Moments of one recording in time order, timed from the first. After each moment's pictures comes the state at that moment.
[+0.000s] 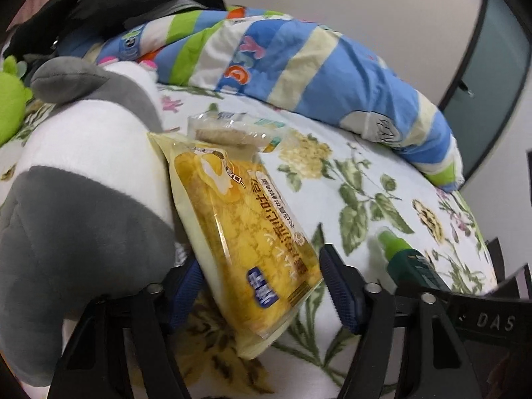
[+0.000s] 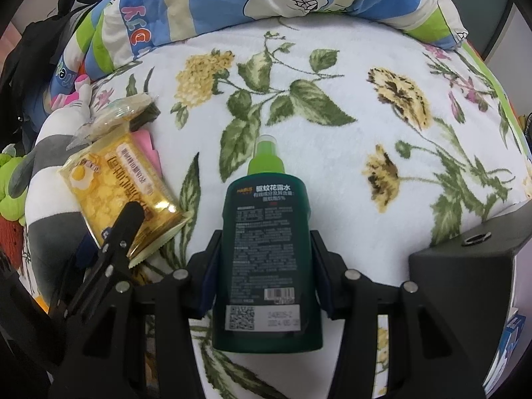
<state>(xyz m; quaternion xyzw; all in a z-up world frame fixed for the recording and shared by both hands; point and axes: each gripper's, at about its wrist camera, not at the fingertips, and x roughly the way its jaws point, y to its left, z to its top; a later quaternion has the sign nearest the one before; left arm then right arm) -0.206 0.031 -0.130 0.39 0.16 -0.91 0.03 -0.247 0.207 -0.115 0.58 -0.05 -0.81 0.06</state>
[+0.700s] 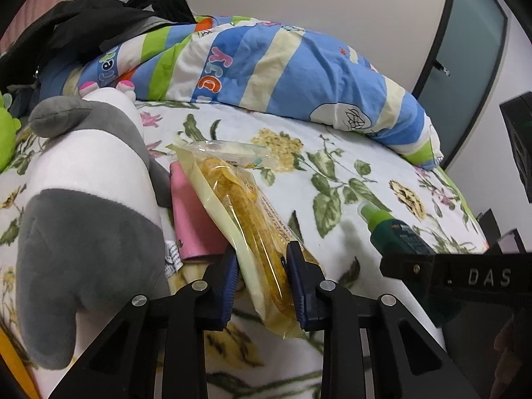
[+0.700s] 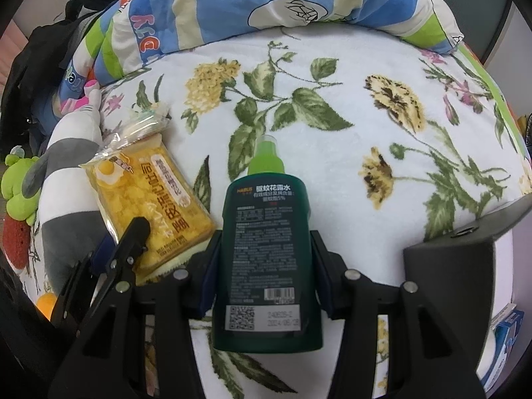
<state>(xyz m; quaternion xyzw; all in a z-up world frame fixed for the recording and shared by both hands) -0.188 0.045 -0.111 0.39 0.12 -0.91 -0.01 -0.234 0.208 -0.097 0.57 -0.05 -0.81 0.07</state>
